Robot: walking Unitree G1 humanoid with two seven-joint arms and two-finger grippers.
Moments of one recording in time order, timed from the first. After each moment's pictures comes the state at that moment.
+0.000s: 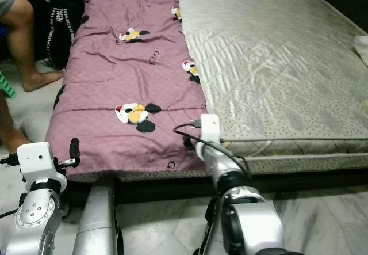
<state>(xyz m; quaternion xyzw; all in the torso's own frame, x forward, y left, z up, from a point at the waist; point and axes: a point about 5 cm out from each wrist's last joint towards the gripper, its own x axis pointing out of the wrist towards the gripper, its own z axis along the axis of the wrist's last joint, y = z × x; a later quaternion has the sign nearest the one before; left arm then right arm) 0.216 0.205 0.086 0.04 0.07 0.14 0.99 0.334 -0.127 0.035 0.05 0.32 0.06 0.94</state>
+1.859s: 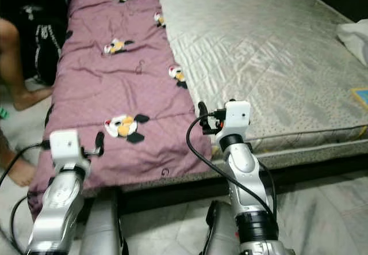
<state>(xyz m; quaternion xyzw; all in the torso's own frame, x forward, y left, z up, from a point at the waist) 0.260 0.169 0.087 0.02 0.06 0.07 1.00 0.304 -0.146 0.116 0.02 -0.02 0.07 1.00</state>
